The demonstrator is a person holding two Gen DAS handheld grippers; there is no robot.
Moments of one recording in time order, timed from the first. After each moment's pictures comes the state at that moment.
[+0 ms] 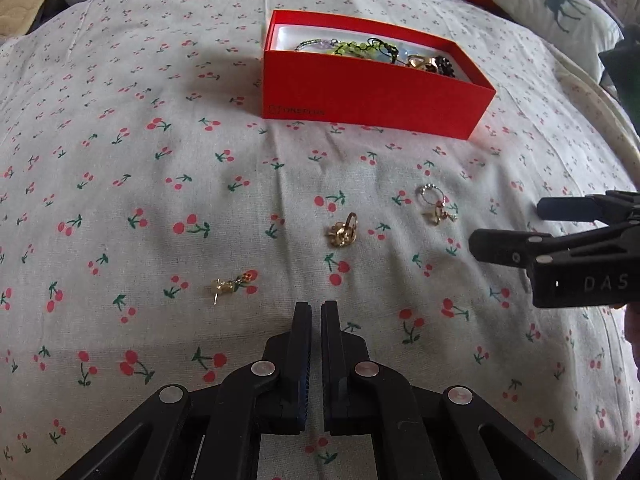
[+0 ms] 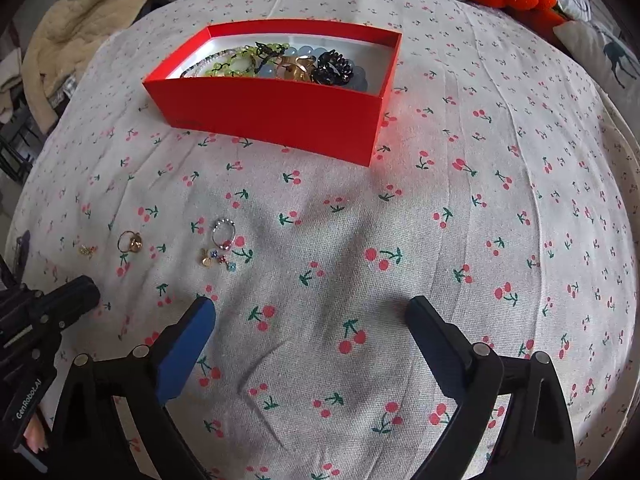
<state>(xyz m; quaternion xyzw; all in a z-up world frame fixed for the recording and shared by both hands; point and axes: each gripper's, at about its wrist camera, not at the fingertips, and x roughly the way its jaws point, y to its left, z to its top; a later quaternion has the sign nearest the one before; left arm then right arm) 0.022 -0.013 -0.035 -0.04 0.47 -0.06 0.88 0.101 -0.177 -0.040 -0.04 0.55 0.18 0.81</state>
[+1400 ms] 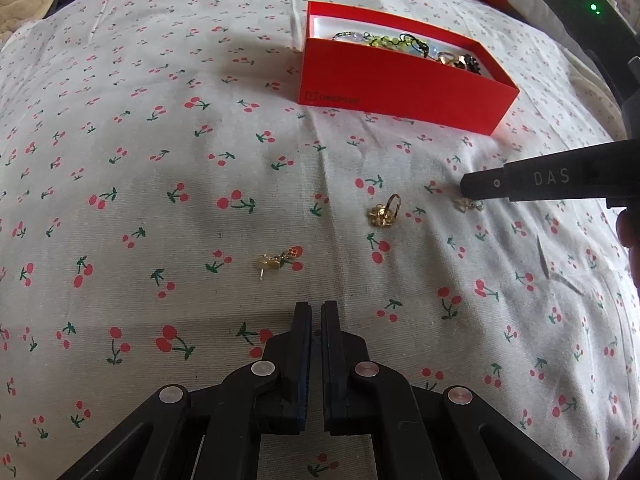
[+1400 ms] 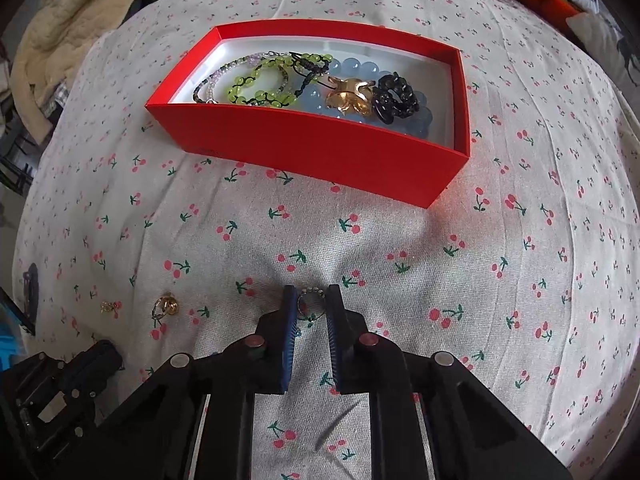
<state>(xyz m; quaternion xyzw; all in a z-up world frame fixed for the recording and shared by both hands) 0.014 0.005 -0.037 -0.05 0.48 -0.04 0.88 0.132 -0.136 -0.035 -0.02 0.58 0.17 0.79</state>
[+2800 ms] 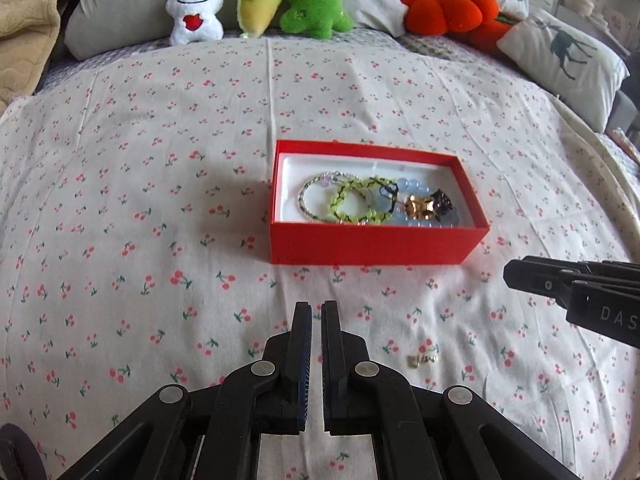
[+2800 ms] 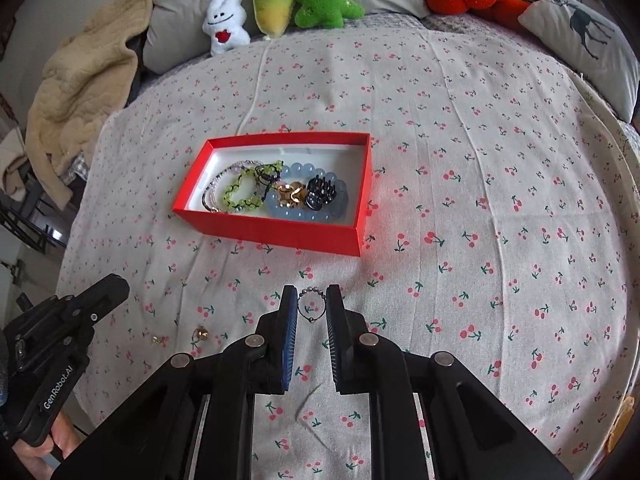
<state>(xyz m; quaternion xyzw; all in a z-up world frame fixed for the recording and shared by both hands) 0.081 -0.017 0.048 -0.03 0.43 -0.04 0.90 0.125 -0.201 0.040 0.07 0.52 0.17 0.84</state>
